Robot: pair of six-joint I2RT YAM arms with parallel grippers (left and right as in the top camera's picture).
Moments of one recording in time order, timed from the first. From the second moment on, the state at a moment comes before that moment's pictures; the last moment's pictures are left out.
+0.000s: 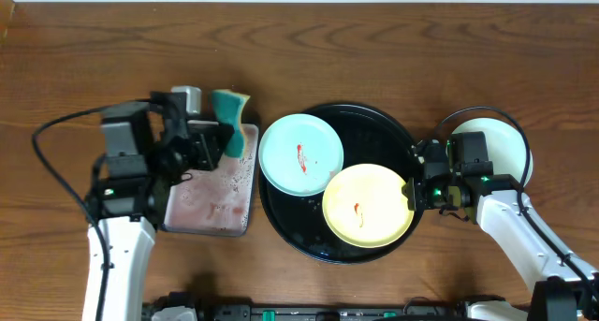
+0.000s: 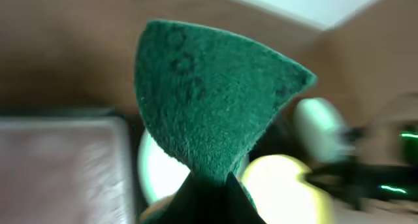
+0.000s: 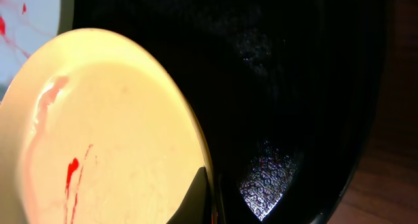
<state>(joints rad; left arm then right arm) 0.14 1.11 0.87 -0.48 0.80 -0.17 0.10 1.39 0.65 -0.49 -0.39 0.04</state>
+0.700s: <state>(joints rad) 0.14 1.34 0.87 -0.68 0.38 -0.10 0.10 1.39 0.65 -0.49 -0.39 0.04</state>
